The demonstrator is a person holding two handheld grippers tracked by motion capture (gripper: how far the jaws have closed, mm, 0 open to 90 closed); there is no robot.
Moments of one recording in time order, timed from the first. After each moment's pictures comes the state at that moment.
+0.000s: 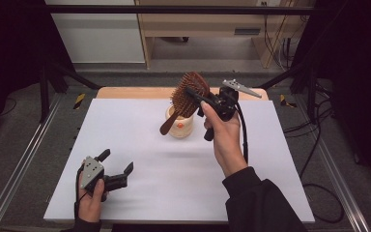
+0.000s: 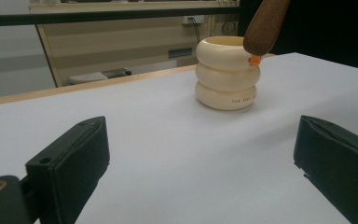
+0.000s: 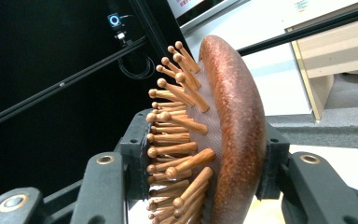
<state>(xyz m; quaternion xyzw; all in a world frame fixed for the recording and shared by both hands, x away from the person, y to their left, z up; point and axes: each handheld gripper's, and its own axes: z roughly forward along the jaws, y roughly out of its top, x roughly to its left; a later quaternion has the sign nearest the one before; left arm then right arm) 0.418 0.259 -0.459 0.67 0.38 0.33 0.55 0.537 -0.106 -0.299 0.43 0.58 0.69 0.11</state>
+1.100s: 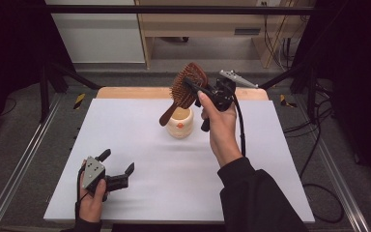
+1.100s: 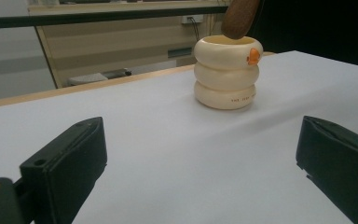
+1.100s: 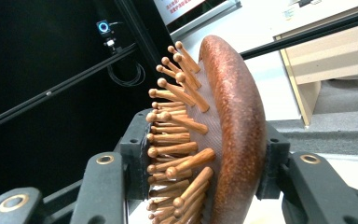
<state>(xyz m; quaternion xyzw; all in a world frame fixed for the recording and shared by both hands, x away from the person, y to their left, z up) 0.418 0.256 -0.459 0.67 0.38 0.33 0.54 0.557 -0.099 -0.288 0.44 0.57 0.68 0.13</state>
